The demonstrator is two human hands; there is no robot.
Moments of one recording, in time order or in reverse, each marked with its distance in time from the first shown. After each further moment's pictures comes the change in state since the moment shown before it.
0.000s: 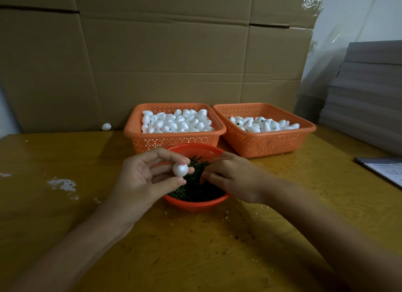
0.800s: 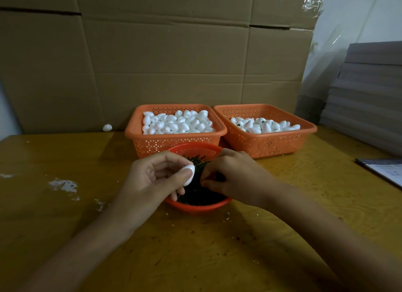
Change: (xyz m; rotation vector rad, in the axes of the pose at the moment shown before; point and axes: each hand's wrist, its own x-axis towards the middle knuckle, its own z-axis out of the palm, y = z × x) left_hand 0.000 -0.001 0.003 0.081 -0.015 -0.022; right_hand -0.002 -0.005 0.003 -0.120 0.169 -0.013
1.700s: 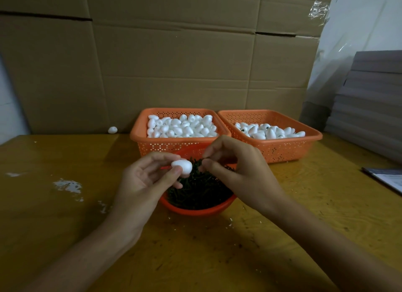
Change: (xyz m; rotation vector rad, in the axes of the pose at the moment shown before) left_hand -0.001 -0.012 -0.001 -0.190 0.209 -0.006; right_hand -0.004 -0.019 -0.006 0.631 0.394 0.024
